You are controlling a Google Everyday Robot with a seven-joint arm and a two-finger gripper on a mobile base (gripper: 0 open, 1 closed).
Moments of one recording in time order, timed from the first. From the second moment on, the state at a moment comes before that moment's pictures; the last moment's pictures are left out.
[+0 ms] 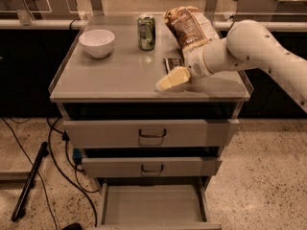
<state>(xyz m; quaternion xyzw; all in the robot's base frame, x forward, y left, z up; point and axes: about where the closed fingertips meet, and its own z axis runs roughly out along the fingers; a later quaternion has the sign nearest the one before) 0.695 -0.084 0.828 -0.41 0.79 0.18 0.41</state>
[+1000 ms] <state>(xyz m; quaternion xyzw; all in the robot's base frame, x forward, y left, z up) 0.715 -0.090 0.802 -0.38 0.83 0.16 0.37</state>
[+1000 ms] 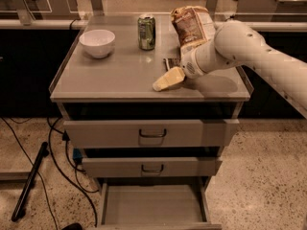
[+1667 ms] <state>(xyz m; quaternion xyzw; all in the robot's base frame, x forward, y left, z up) 0.715 -0.091 0.808 -0.38 0.84 0.16 0.37</state>
